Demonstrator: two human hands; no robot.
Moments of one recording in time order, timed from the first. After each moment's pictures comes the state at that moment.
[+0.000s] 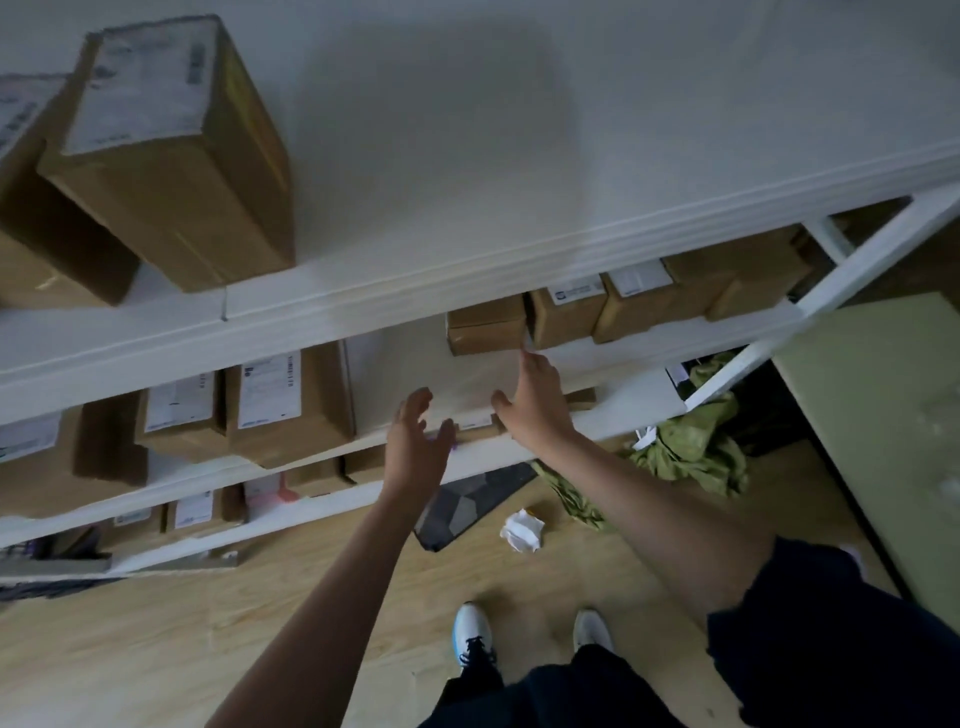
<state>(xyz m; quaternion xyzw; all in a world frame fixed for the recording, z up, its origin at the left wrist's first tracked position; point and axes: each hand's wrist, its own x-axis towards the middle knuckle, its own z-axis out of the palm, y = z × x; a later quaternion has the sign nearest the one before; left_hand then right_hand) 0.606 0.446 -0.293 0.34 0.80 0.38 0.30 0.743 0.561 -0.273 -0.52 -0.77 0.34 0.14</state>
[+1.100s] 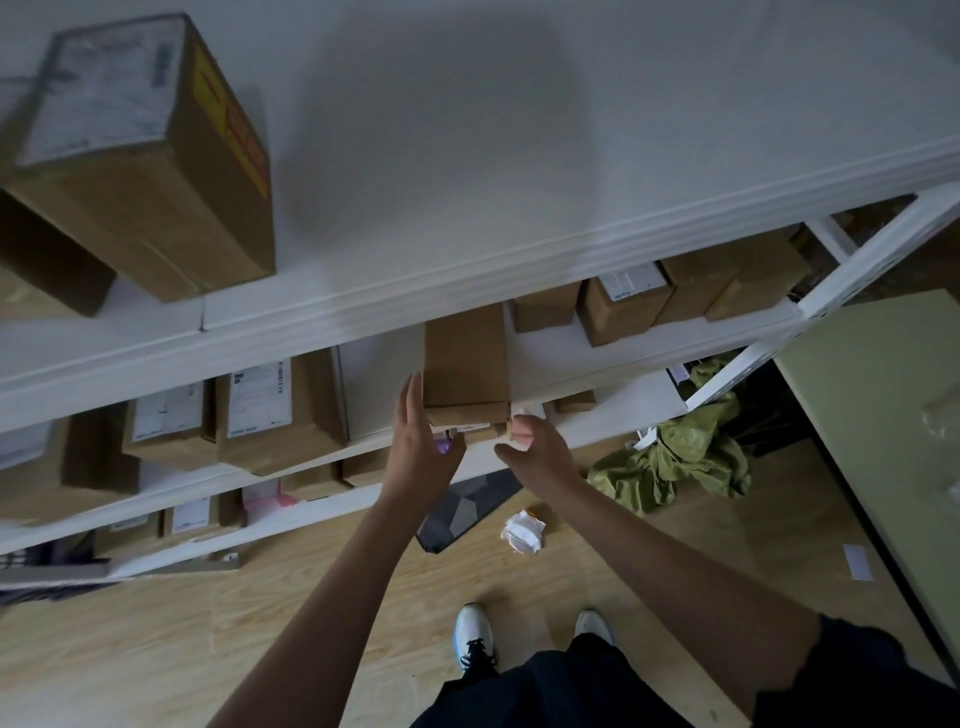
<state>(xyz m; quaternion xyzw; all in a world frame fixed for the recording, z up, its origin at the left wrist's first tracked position) 0.615 0.450 -0.287 0.46 0.80 0.32 0.23 0.774 0.526 -0.296 -0.55 -0.66 0.51 0.09</state>
